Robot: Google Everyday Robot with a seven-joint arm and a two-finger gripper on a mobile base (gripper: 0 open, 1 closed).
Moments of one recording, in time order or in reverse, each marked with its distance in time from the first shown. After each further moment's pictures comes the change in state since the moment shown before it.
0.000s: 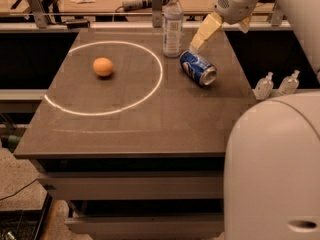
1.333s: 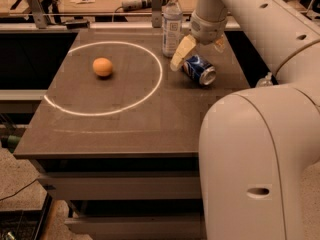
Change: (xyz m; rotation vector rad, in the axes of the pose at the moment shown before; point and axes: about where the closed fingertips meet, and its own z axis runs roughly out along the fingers) arm -0.032 0.033 0.085 -0.060 0.085 -0.010
